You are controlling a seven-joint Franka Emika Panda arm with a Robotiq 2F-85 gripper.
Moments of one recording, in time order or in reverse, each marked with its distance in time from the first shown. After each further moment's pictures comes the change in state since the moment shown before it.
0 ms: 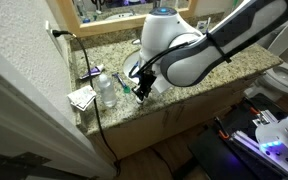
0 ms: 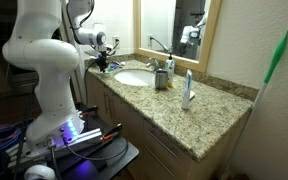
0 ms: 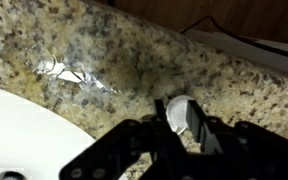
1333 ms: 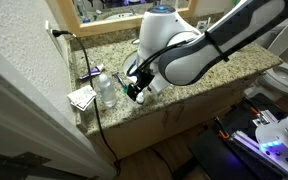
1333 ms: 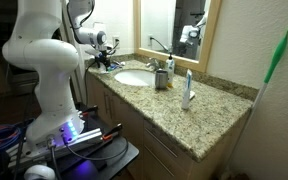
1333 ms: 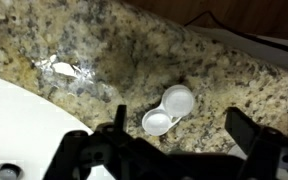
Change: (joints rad) arm 0.004 0.008 -0.003 0.024 -0.013 -0.001 0.002
